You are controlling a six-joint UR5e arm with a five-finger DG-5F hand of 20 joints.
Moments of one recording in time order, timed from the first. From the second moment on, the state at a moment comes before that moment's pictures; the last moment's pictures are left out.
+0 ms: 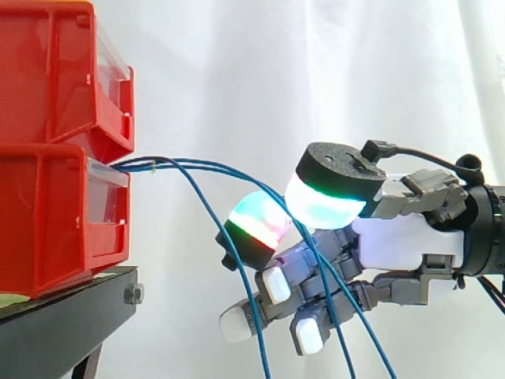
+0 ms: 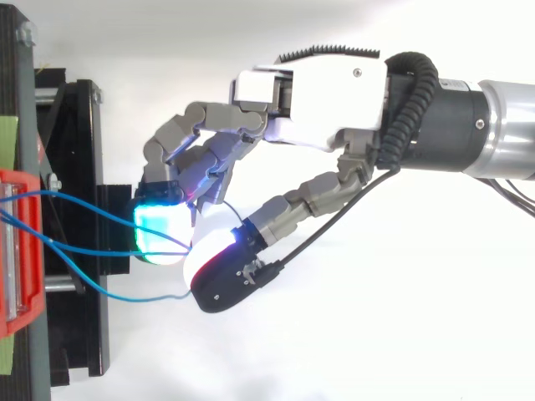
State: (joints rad) arm 0.06 -2.30 -1.23 -2.70 -1.45 -0.11
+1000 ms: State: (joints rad) arm 0.07 -2.30 -1.23 -2.70 -1.45 -0.11
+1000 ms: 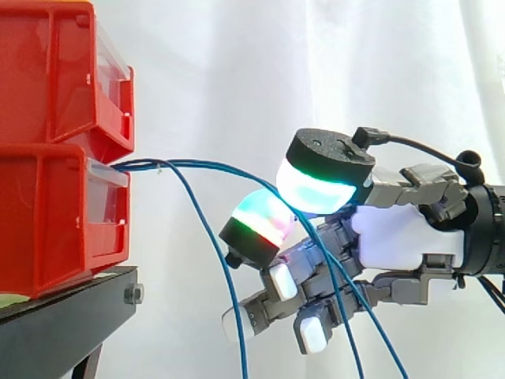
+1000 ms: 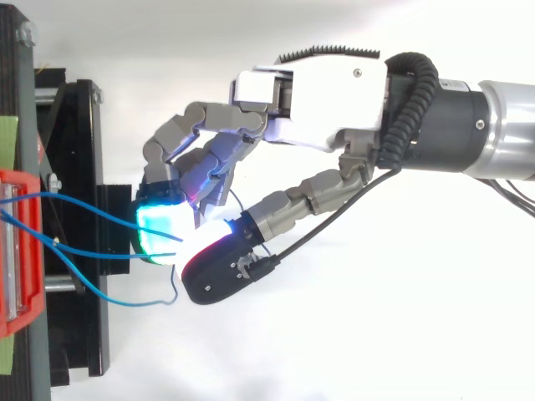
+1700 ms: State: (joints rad) arm 0.06 -2.30 -1.23 -2.70 -1.45 -0.11
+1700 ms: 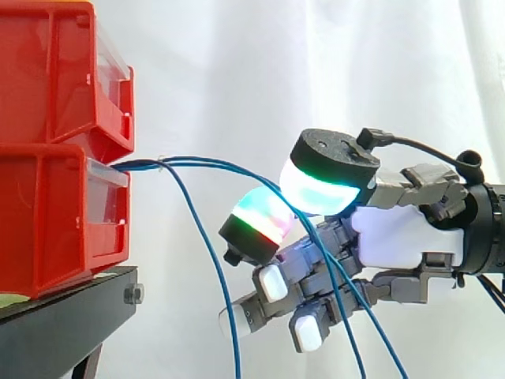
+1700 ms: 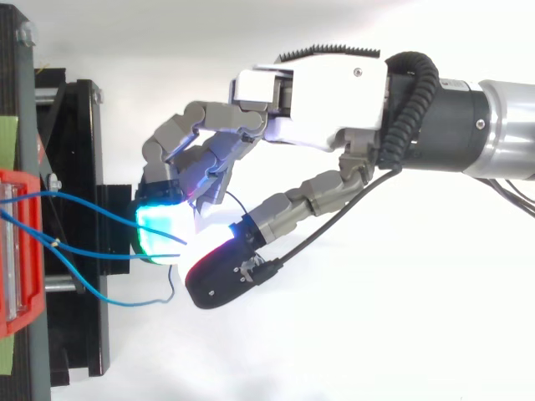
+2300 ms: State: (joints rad) arm 0.06 -2.30 -1.23 -2.70 -1.45 -0.11
